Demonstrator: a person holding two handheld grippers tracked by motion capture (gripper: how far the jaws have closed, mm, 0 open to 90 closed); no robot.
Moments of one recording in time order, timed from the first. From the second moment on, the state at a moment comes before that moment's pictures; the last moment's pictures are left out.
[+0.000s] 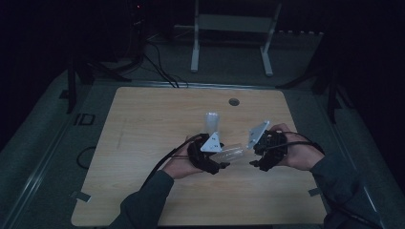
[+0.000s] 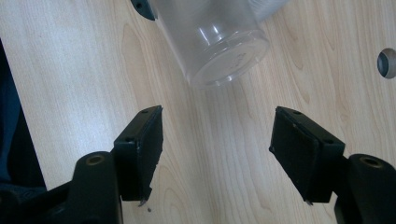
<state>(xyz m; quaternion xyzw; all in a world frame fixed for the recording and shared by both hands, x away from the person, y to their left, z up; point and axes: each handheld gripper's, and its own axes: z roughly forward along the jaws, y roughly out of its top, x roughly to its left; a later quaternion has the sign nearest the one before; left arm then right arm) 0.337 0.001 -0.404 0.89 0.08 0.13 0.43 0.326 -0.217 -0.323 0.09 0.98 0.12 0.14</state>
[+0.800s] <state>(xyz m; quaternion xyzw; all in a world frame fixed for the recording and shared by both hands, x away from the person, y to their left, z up) 0.330 -0.006 -0.403 0.90 0.06 0.14 0.40 0.327 -0.202 -0.331 0.07 0.99 0.09 0.12</state>
